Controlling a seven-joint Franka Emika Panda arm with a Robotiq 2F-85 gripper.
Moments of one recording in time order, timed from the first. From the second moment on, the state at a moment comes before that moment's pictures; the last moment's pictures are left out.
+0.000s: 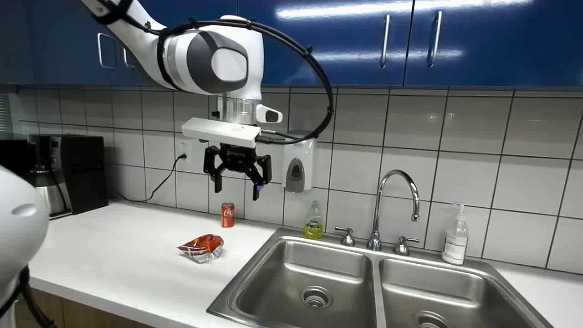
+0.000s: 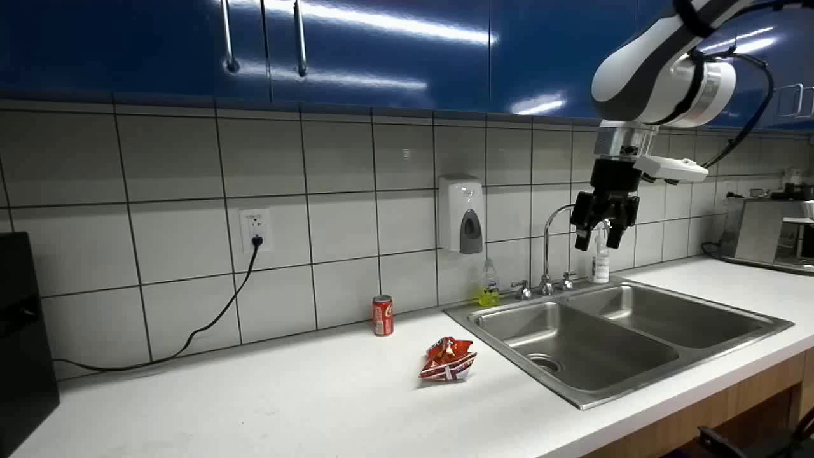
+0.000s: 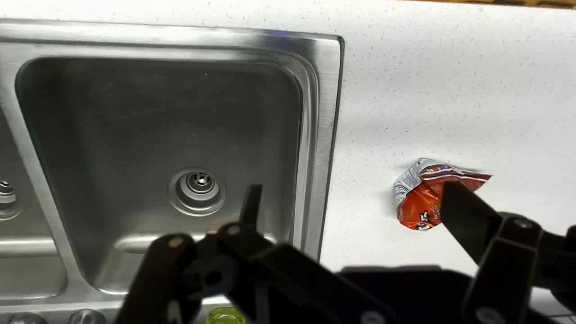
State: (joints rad) arm -0.04 -0.56 -0.25 -2.67 -0.01 2.27 -0.38
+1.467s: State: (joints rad) arm 0.08 -0.28 -0.03 -2.74 0.01 2.54 -0.18
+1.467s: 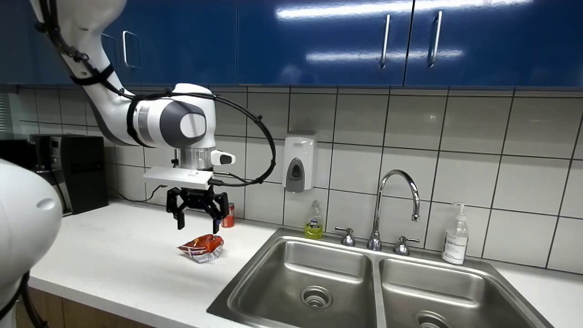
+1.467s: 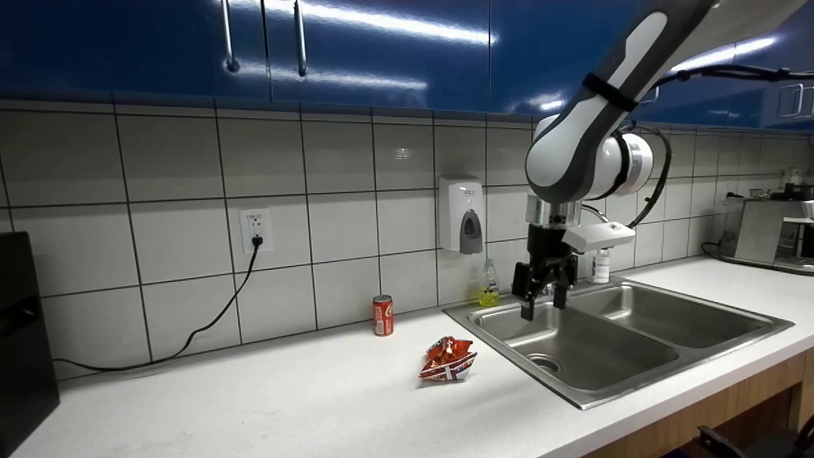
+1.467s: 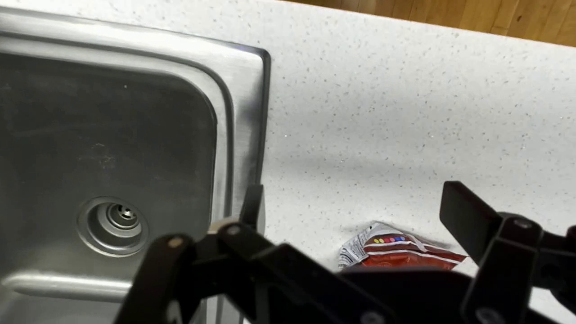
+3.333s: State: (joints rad) arm 0.25 0.40 0.03 -2.16 -0.11 2.63 0.32
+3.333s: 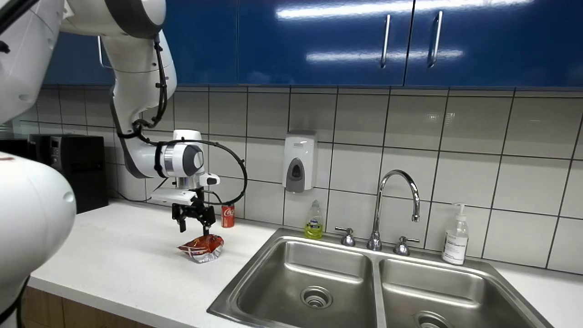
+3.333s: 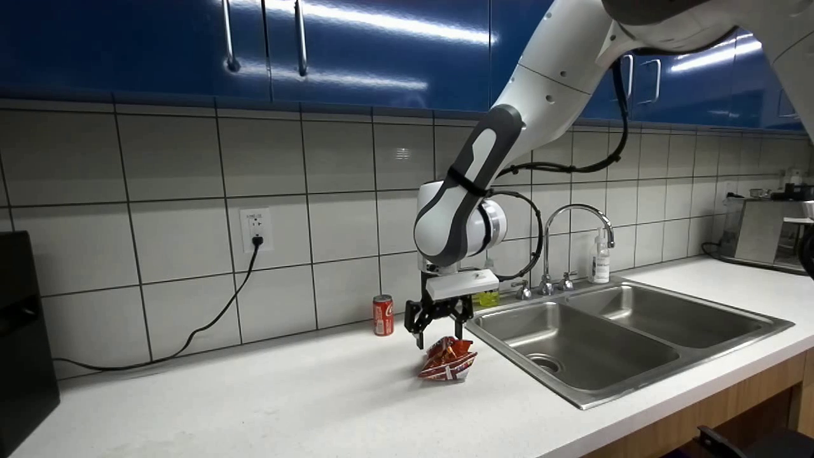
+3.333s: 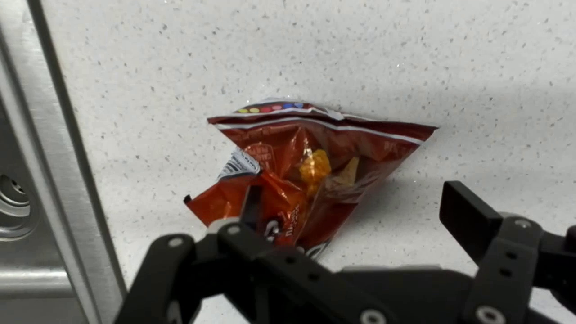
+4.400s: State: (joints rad) arm 0.28 0.48 -0.07 -2.06 -0.13 2.55 0.40
